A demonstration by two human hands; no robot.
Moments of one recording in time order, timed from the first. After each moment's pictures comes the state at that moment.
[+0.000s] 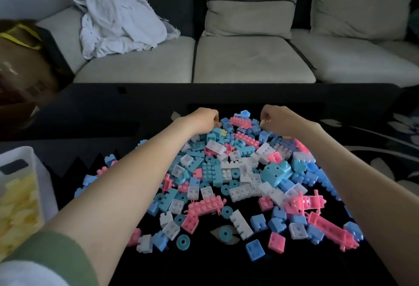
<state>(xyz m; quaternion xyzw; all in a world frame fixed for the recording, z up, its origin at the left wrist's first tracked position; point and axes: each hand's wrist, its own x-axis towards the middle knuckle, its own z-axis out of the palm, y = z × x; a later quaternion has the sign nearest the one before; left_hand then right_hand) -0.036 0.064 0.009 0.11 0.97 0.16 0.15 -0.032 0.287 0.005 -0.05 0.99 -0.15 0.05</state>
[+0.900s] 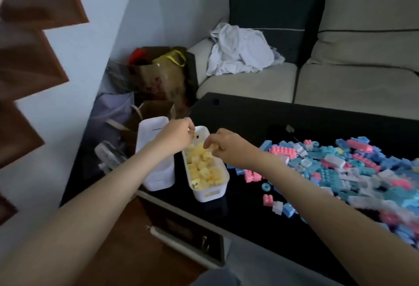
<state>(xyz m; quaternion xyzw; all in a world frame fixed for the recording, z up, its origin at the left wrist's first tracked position) 0.211 -0.217 0.080 -0.15 0.97 0.16 -0.09 0.162 -0.049 0.067 -0.47 0.84 -0.25 0.09</state>
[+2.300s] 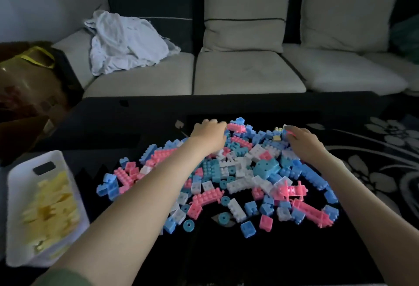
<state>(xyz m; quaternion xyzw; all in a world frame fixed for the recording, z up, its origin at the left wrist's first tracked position) 0.041 0.084 0.032 0.16 0.99 0.03 0.03 0.051 0.333 -0.005 0.09 0.97 -0.22 -0.02</state>
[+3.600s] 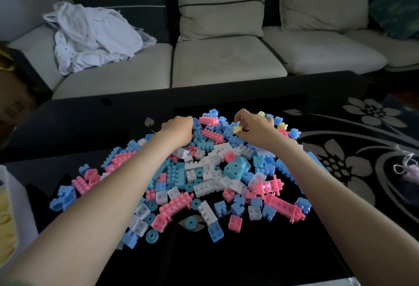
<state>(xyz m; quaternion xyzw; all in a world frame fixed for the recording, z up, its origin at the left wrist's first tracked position) 0.012 0.097 0.018 0.09 0.99 0.02 0.08 0.032 0.311 -0.005 -0.09 0.97 -0.22 -0.03</state>
